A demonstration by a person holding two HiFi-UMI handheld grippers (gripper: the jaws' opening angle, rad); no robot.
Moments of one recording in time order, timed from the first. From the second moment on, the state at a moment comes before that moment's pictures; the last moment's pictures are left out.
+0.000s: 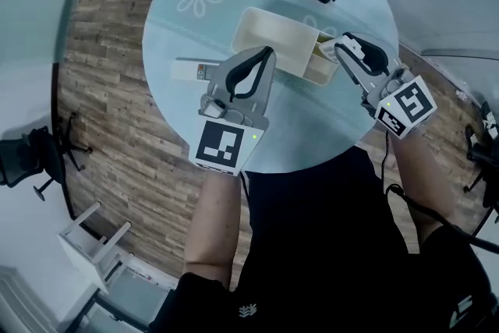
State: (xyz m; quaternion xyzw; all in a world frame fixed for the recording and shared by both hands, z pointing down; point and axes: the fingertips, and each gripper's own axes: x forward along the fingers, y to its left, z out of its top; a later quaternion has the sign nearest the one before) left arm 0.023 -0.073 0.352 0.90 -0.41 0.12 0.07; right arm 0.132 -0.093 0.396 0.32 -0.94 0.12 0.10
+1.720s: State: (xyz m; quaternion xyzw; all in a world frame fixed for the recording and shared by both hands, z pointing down) left arm 0.005 -0.064 0.361 0.89 -0.44 0.13 0.07; right arm 0.106 -0.087 0.451 0.27 -0.94 0.05 0.22
